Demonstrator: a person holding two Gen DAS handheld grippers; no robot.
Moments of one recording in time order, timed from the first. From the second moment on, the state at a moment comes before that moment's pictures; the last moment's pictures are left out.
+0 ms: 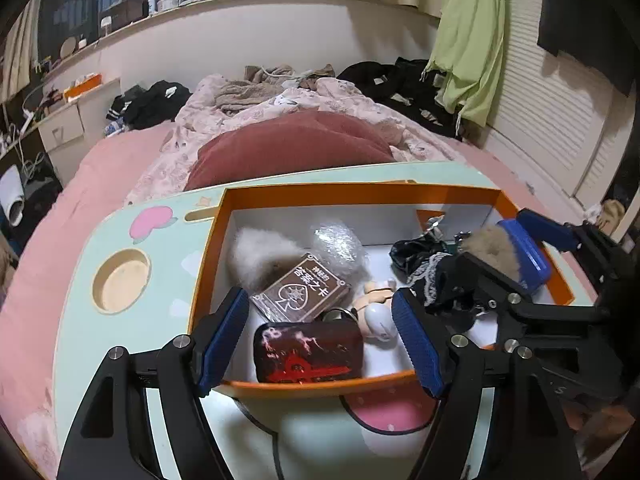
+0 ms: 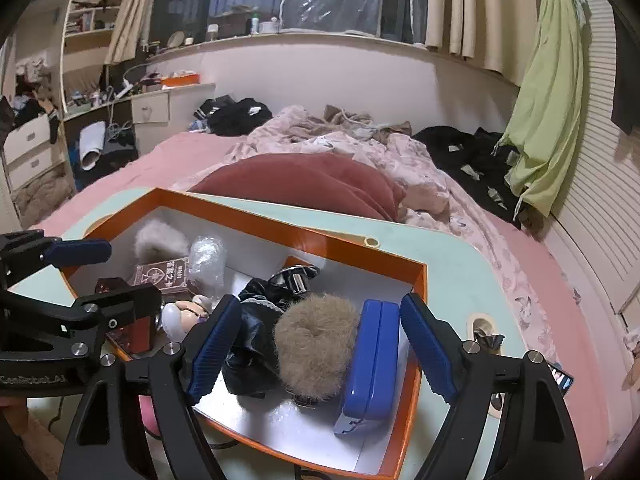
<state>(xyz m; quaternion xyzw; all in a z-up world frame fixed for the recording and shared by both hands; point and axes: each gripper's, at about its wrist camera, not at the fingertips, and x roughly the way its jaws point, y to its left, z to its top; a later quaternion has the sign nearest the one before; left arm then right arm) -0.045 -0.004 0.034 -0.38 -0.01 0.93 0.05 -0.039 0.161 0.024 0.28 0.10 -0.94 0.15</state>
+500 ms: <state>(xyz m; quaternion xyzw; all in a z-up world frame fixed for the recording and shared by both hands) 0.024 0.000 0.053 -0.38 -0.01 0.92 0.08 0.031 0.188 0.037 0.31 0.05 -0.93 0.19</state>
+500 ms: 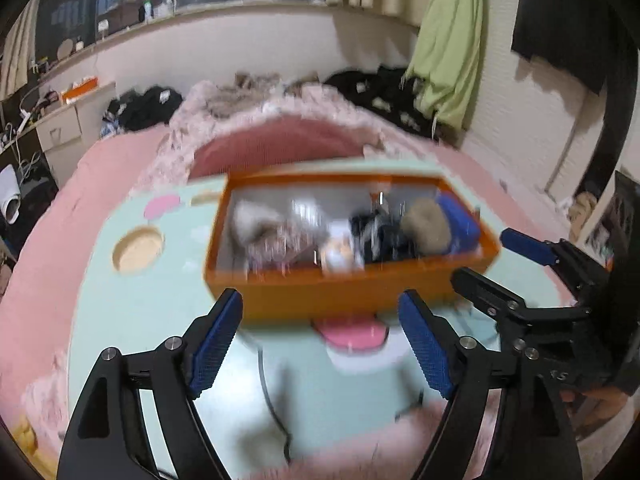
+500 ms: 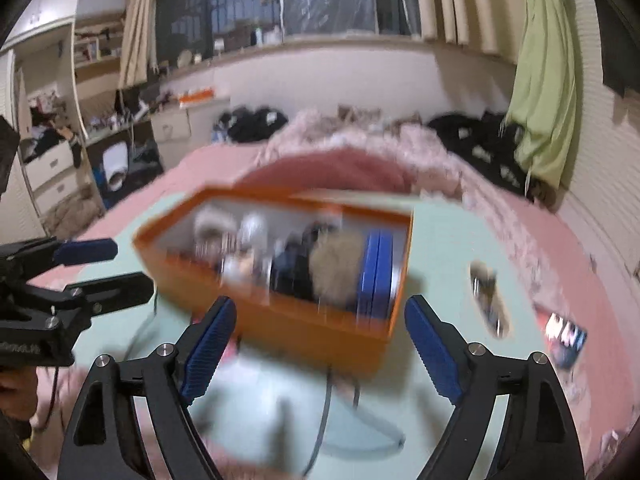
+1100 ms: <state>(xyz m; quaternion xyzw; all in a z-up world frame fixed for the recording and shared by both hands) 0.009 0.005 -0.013 -0.49 0.02 0.87 0.05 0.031 0.187 -0.021 0.40 0.08 -0.90 0.17</state>
